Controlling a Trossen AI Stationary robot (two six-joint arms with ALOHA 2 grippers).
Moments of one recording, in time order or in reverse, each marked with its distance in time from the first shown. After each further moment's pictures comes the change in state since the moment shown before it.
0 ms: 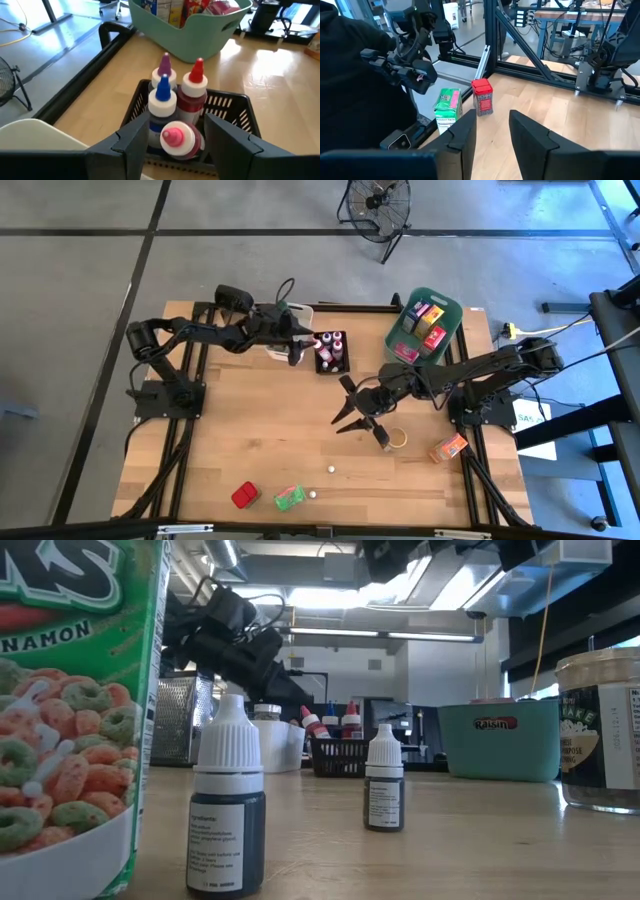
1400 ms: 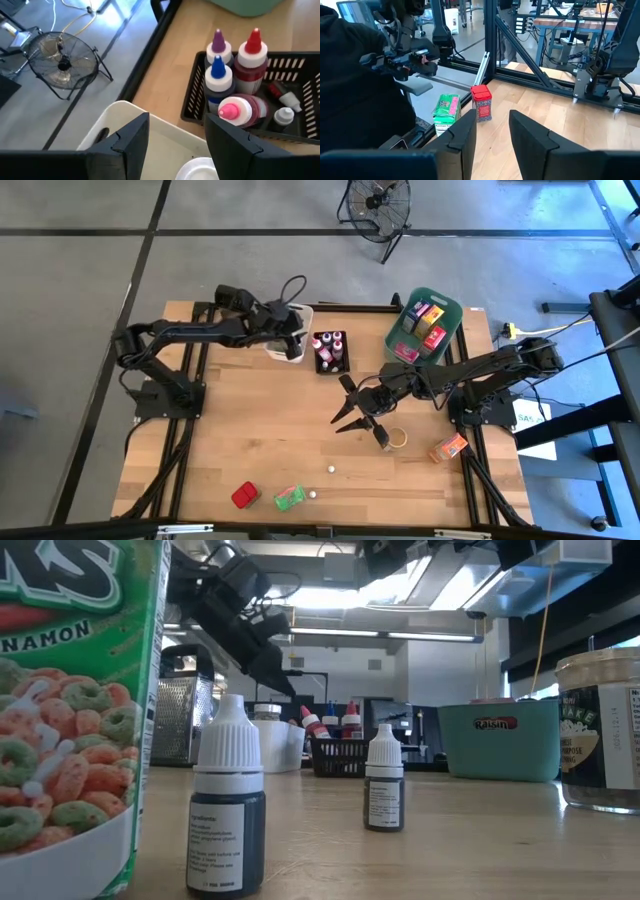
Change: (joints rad) left arm -0.083 -0.132 0.174 -0.505 -0.430 0.223; right arm 0.000 0.001 -0.001 0.034 -0.001 -0.005
